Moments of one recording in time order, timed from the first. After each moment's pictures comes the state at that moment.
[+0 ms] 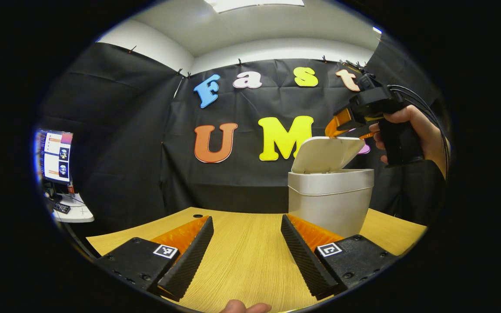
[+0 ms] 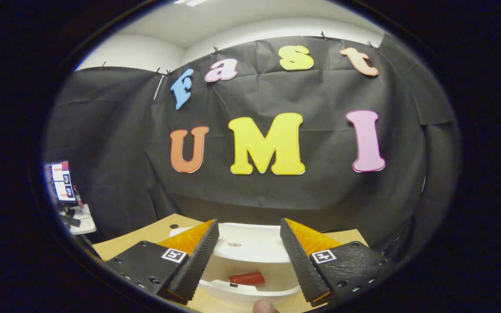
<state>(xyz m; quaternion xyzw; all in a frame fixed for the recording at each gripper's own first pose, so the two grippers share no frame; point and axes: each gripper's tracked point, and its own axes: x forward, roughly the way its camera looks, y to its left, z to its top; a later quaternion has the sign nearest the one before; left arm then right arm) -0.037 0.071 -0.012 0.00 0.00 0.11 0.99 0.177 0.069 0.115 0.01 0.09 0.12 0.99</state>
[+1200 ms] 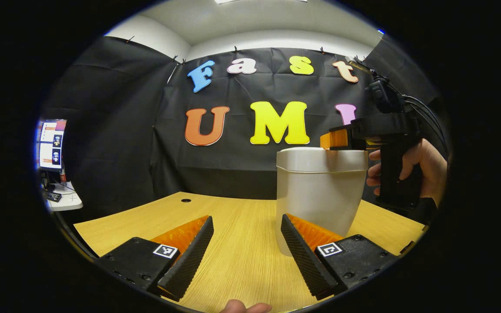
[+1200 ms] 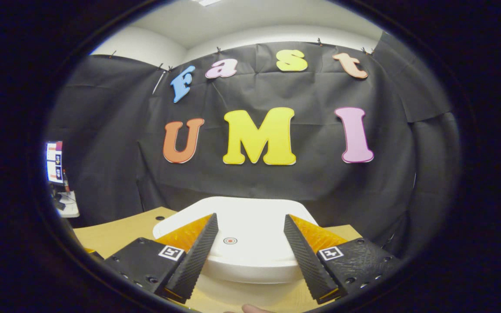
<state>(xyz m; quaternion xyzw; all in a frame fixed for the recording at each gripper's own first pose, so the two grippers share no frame) -0.022 0.047 -0.055 -0.03 0.05 0.08 1.00 0.162 0.065 0.039 0.00 0.06 0.09 0.99</state>
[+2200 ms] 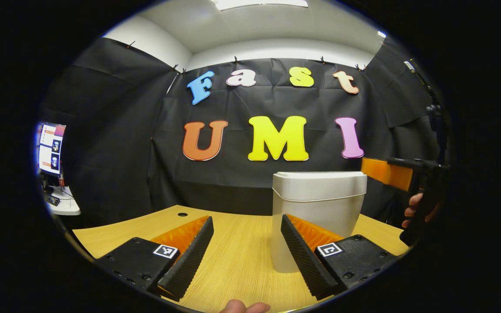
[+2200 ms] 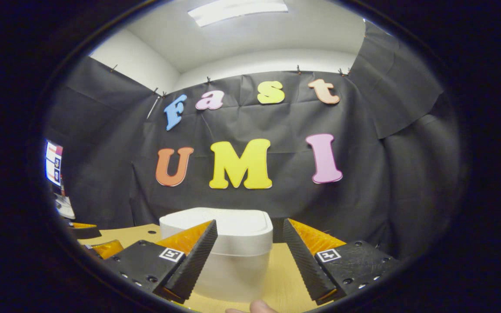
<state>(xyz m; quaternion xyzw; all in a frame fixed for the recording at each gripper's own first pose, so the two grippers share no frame) -0.001 0.038 -0.011 -0.02 0.00 0.08 1.00 0.064 -0.007 0.047 0.01 -0.05 0.04 1.00</state>
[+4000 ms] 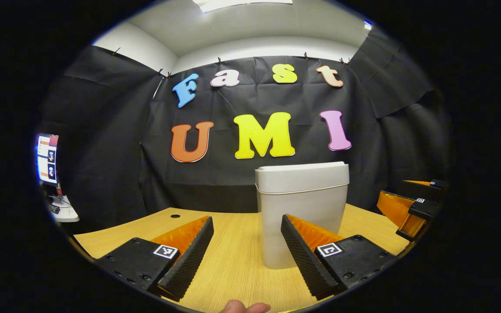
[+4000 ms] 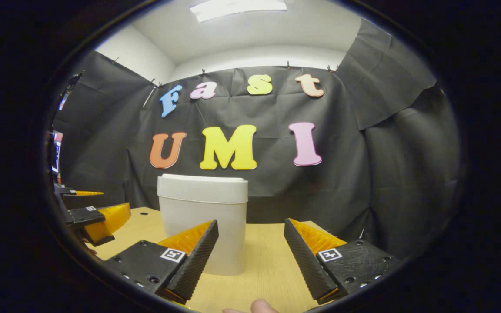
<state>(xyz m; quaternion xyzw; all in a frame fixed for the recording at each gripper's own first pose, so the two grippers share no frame) -0.006 0.006 -0.023 0.01 0.01 0.06 1.00 0.004 -0.040 -0.023 0.00 -0.03 0.01 1.00</state>
